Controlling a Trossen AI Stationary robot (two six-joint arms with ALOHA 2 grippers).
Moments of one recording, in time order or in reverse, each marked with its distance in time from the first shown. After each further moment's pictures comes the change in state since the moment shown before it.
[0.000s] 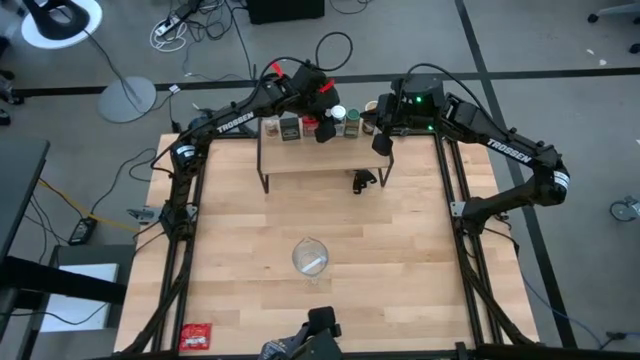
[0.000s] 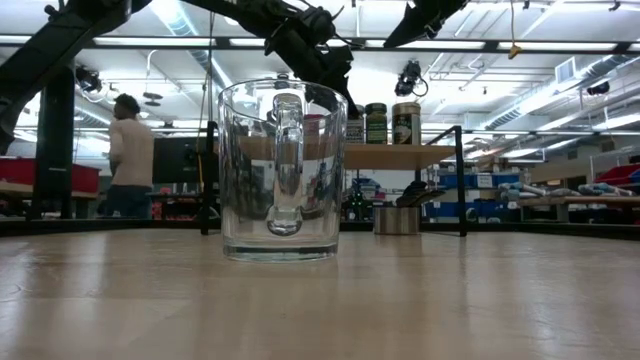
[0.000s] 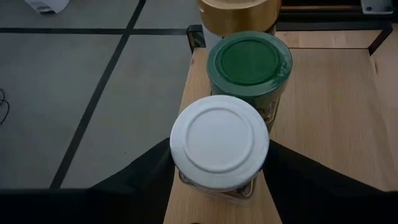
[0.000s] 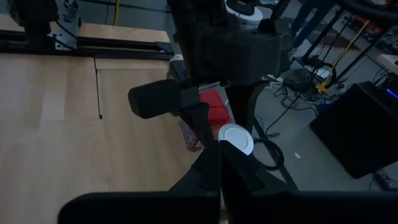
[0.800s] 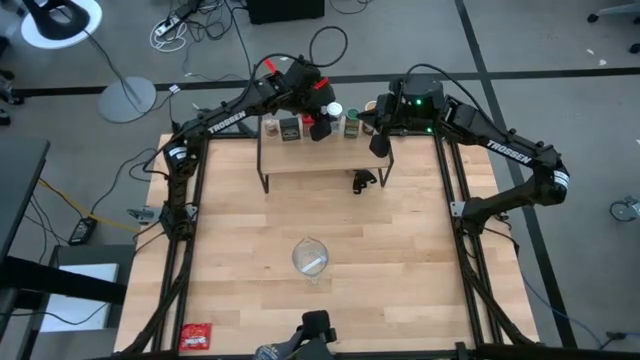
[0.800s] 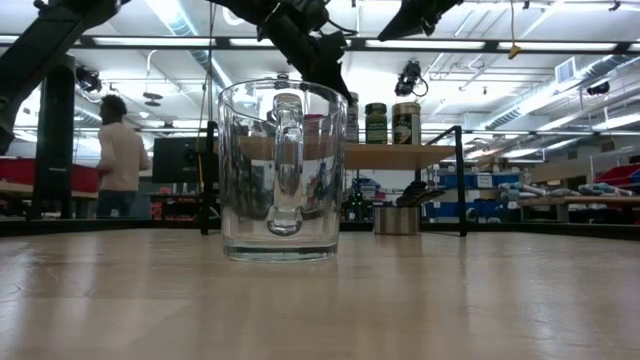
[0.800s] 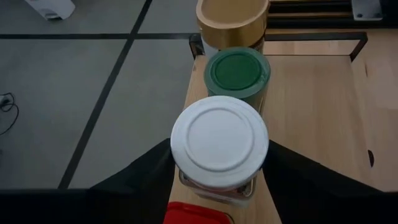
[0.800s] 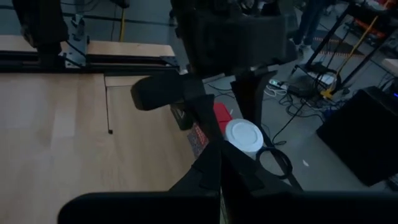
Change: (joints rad) left arm -0.001 -0.065 -0.001 -0.040 -0.007 0.007; right arm 0.029 0.001 0.000 0.039 0.003 0.050
